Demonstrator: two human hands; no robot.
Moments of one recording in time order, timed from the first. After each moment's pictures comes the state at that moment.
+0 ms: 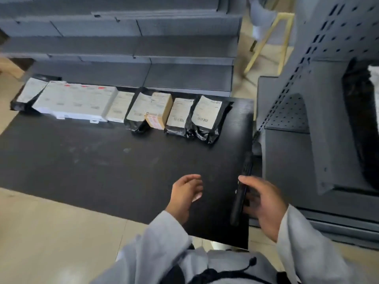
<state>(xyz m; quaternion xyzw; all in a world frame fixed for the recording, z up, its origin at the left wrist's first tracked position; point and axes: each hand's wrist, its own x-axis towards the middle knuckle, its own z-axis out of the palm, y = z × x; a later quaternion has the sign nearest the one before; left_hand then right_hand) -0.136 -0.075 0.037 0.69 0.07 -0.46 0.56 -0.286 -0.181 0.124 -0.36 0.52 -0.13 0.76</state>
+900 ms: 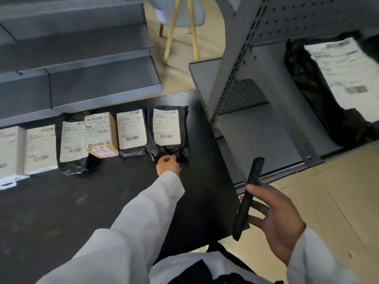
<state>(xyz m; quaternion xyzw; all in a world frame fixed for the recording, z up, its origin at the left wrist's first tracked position) -0.047 -0.196 -0.045 0.74 0.07 -0.47 0.49 -0.259 -0.119 0.161 -0.24 0.66 -0.31 0.64</state>
